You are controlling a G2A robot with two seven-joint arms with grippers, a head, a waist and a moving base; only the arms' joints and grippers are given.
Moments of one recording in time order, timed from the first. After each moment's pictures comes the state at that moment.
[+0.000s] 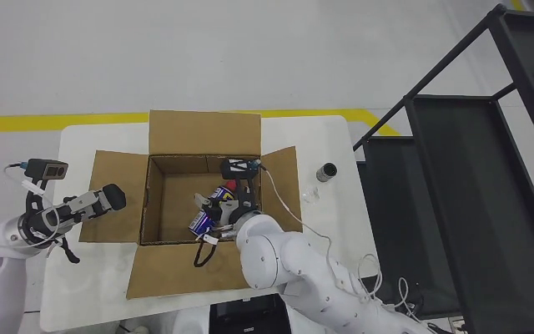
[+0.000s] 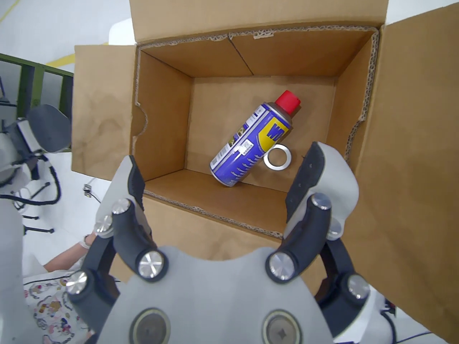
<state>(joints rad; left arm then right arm) 1.48 -0.91 -1.77 -1.55 -0.71 -0.43 -1.36 -1.25 -1.48 0.74 -2.02 -1.11 0.88 0.84</state>
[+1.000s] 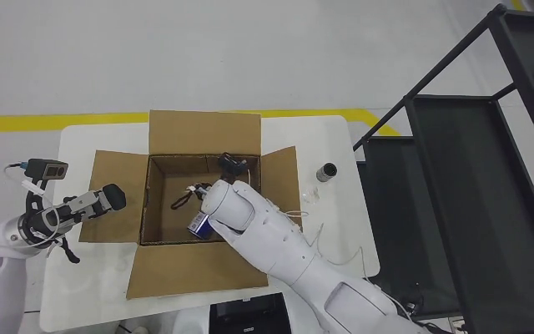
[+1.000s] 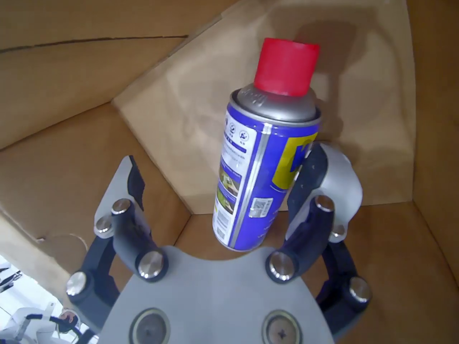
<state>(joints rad) 1.48 -0.91 -1.77 -1.55 -0.71 -0.43 -1.36 -0.97 -1.80 0.84 -1.16 -0.41 1.01 0.35</state>
